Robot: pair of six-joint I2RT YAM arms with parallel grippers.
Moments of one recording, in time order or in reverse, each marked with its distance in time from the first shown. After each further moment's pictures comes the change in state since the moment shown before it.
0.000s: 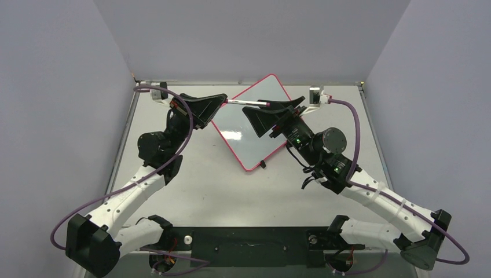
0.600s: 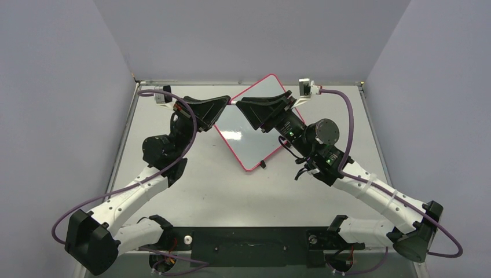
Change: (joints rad) left arm -0.072 0.013 -0.023 0.069 -0.082 -0.008; right arm -0.010 0.118 0.105 0.054 -0.127 0.050
